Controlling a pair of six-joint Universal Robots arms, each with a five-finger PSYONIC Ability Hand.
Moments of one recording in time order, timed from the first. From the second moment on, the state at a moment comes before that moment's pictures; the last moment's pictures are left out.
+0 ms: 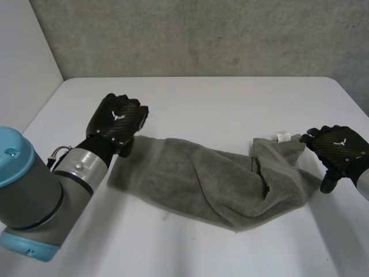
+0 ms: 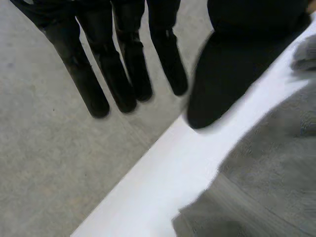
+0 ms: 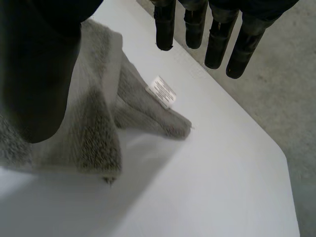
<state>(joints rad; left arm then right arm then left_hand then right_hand) 4.26 -1.78 -1.81 3.59 -1.40 3.57 1.51 -1.44 1.91 -0.11 1.15 2.50 0.79 0.77 0.77 0.77 0.60 0.23 0.24 0.24 0.26 0.06</state>
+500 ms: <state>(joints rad) 4.27 -2.08 -1.77 3.50 -1.40 3.57 1.52 -1.36 1.93 -0.11 1.12 2.49 0.58 0.58 0.58 0.58 0.40 0.23 0.24 0.24 0.26 0.06</state>
